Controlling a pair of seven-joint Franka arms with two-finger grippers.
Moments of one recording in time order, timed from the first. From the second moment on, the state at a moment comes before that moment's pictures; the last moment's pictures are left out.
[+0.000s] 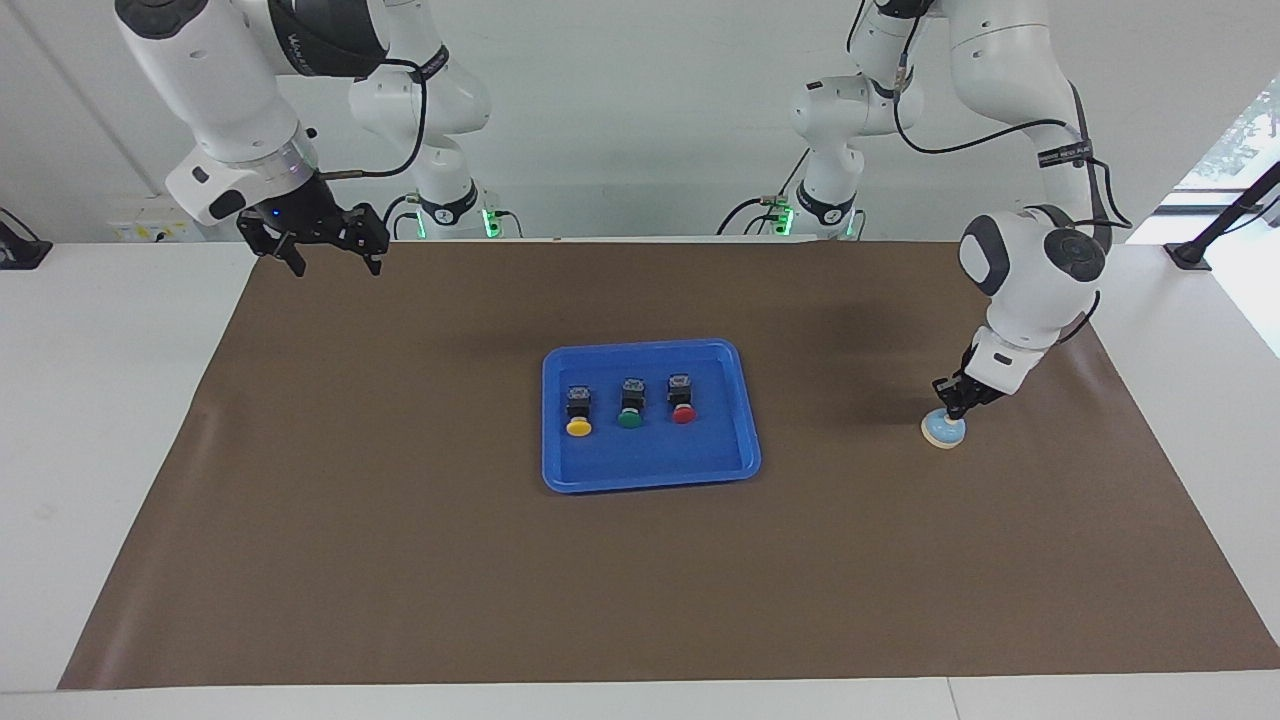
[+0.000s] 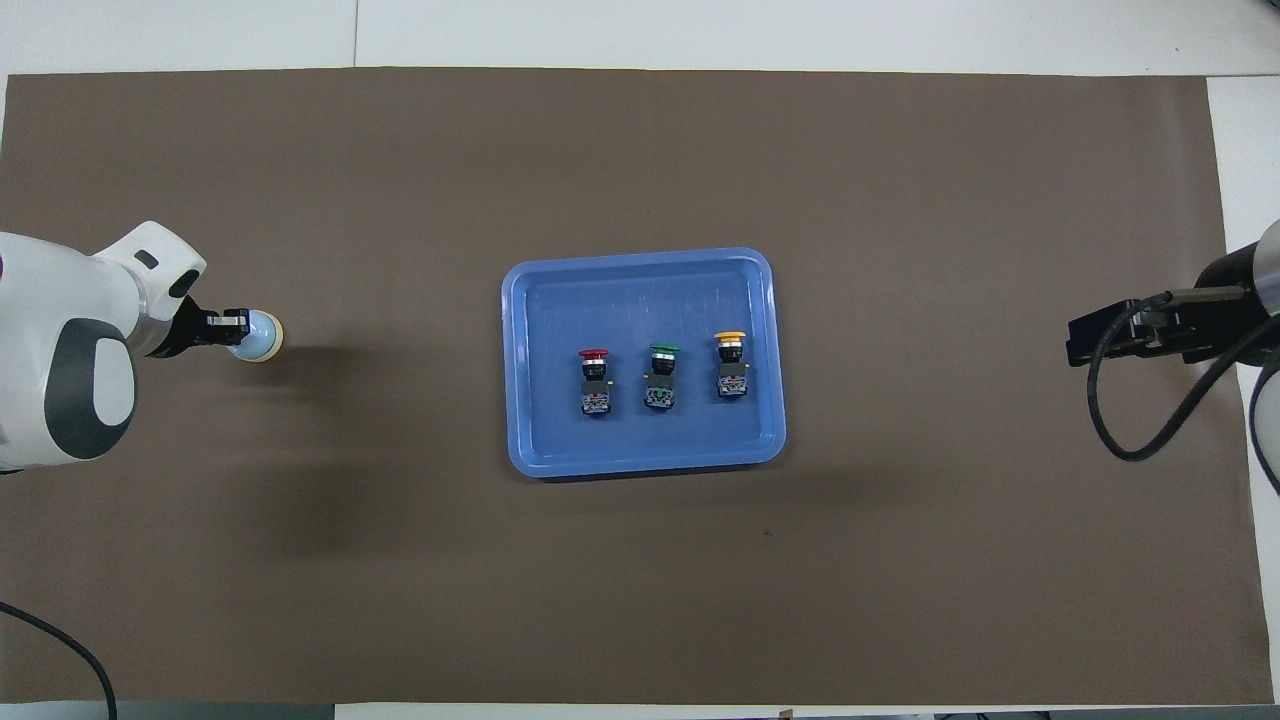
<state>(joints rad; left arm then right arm) 0.02 0.18 0.02 -2.11 0.01 2.34 -0.01 -0.01 -0.05 0.03 -1.69 0.00 1.53 0.02</state>
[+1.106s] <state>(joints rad) 0.01 0.10 -0.01 -1.80 0.01 1.84 0.00 -0.01 -0.05 0.03 -1.69 0.00 1.53 0.02</state>
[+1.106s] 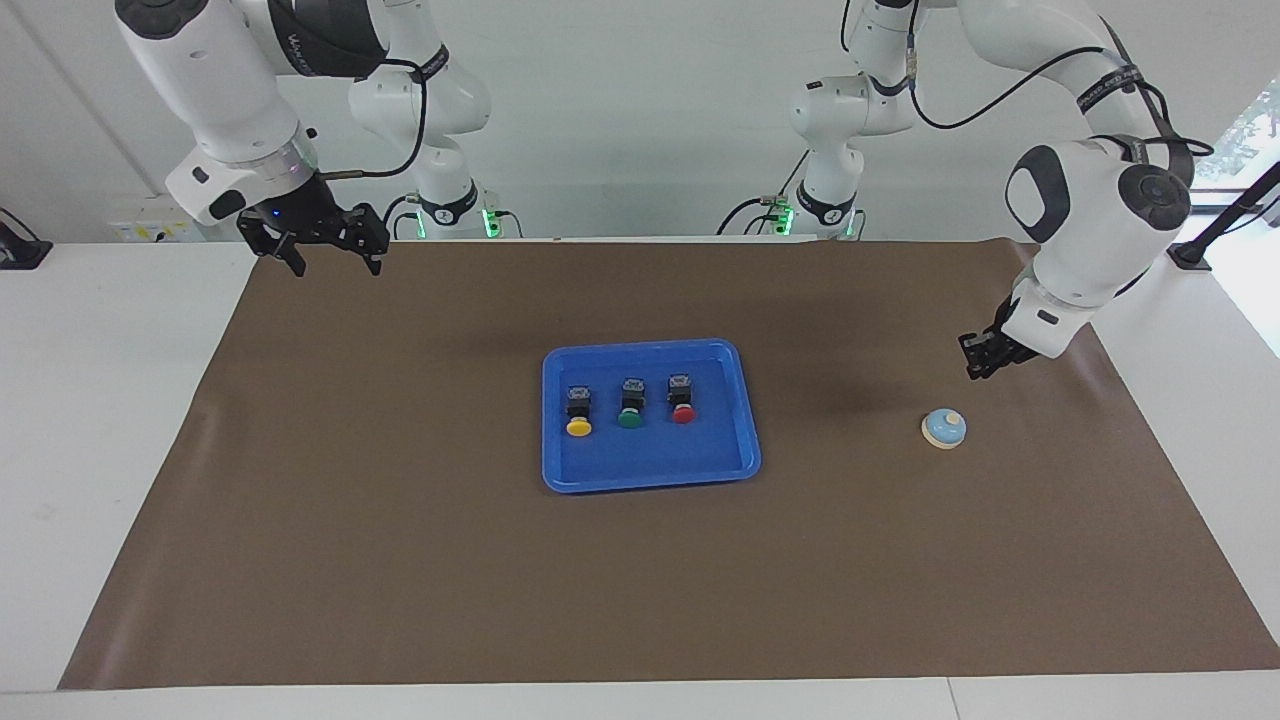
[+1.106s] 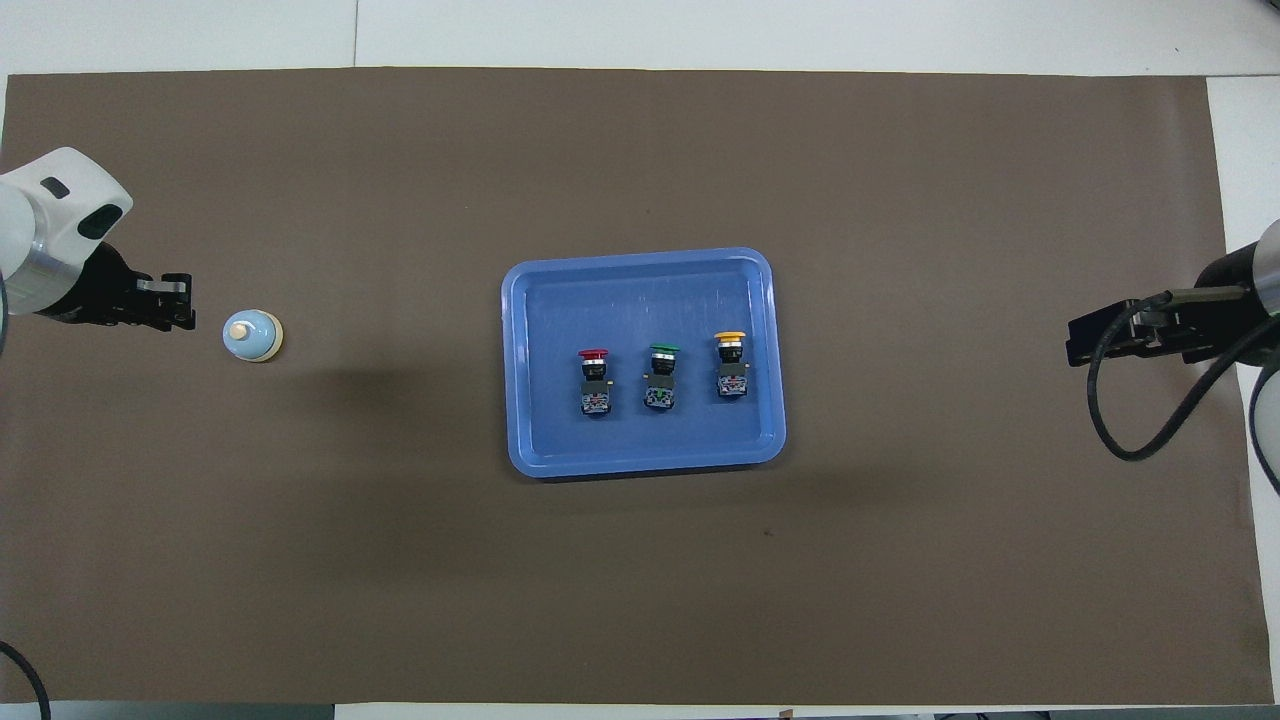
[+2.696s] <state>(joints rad) -0.01 -0.03 -0.02 -1.80 0.01 1.71 0.00 -0.01 -0.05 0.03 -1.69 0.00 1.53 0.02</state>
